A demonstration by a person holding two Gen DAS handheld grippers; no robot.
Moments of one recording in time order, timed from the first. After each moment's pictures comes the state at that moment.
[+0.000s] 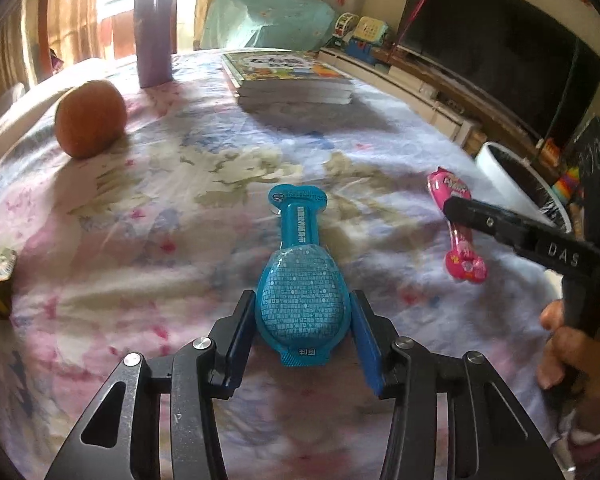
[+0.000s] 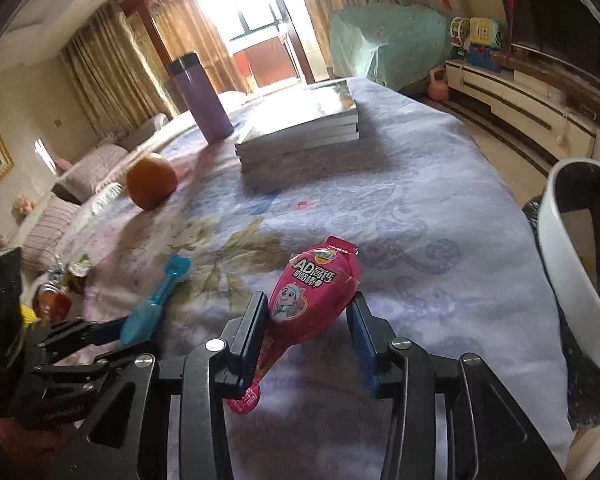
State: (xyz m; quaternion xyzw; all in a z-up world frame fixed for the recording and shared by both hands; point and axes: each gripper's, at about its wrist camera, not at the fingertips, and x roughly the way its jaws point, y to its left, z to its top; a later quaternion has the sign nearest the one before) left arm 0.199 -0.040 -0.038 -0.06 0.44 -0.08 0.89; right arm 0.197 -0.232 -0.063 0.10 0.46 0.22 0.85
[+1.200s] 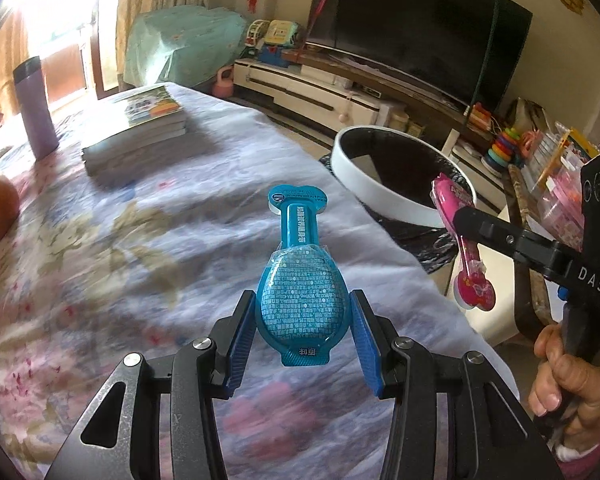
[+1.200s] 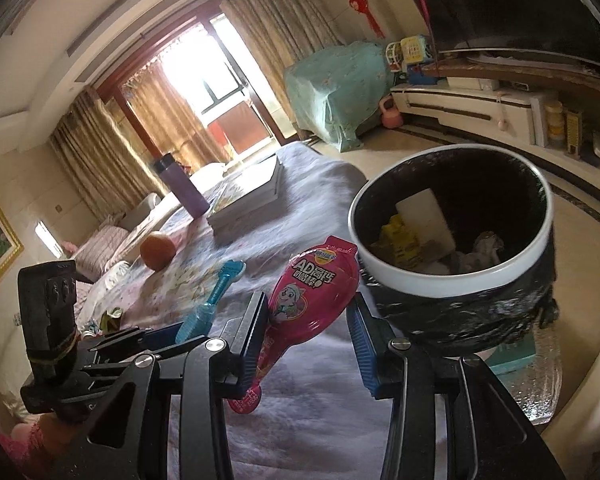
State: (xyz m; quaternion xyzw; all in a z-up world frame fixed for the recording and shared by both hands) left arm 0.189 -0.177 -0.001 0.00 0.42 -0.18 0.89; right arm 0.121 -0.374 -0.020 0.21 0.39 0.16 0.88
